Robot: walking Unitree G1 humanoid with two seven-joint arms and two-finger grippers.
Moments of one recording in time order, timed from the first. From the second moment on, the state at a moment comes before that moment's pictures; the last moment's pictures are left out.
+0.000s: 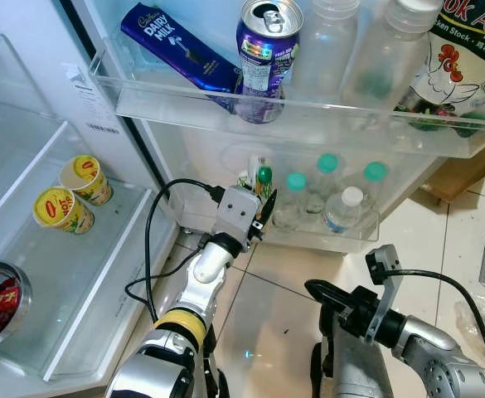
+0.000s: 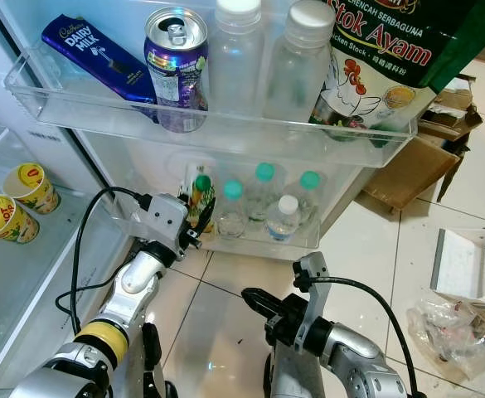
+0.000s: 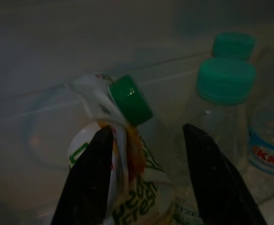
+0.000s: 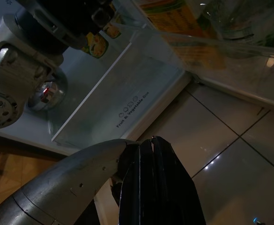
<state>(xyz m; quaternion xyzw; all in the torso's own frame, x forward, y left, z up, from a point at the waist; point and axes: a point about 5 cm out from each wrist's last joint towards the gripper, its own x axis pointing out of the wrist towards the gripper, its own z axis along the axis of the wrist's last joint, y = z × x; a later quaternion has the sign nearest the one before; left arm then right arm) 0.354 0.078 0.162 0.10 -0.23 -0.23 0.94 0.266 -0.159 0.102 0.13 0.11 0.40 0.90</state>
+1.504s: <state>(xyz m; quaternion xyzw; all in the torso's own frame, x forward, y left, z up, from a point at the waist) 0.282 0.201 0.111 0.13 -0.17 -0.03 0.98 0.289 -0.161 0.092 0.13 0.11 0.41 0.90</state>
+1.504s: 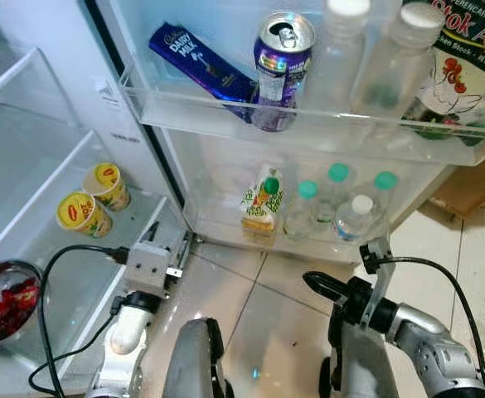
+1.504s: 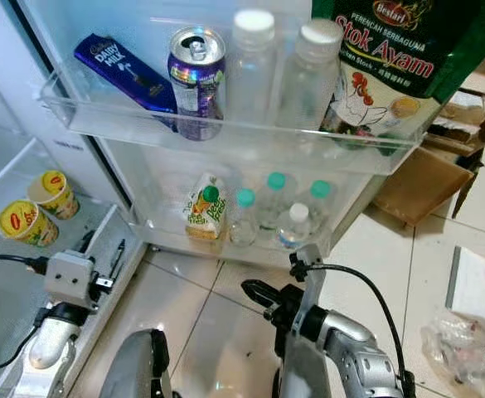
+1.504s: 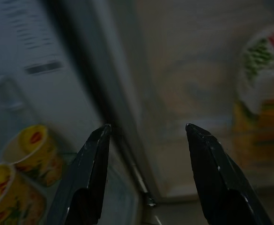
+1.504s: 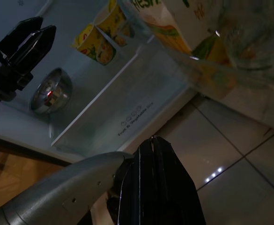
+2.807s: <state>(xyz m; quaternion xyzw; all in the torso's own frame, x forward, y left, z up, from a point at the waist) 0.232 0.205 -0.029 0.06 0.18 0.02 0.98 0.247 -0.158 0.018 0.19 0.24 0.46 0.83</state>
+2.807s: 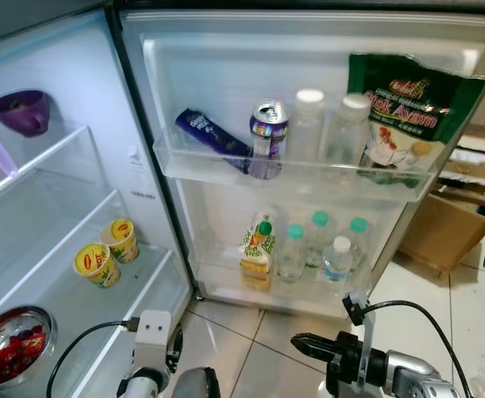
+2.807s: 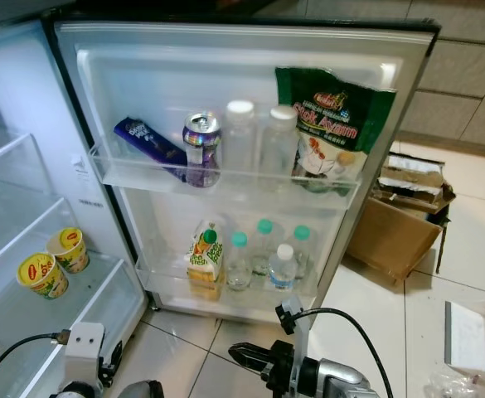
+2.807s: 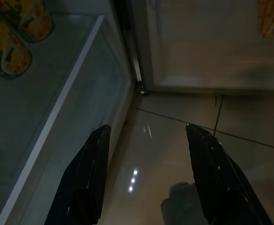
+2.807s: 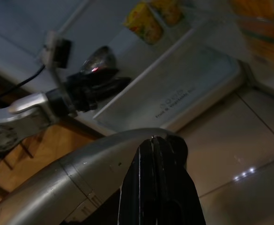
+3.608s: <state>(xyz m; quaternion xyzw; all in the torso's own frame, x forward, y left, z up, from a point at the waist) 0.206 0.217 -0.055 -0.01 0.29 0.07 0.95 0.231 -0.182 -0.023 0.20 0.30 0.35 0.87</state>
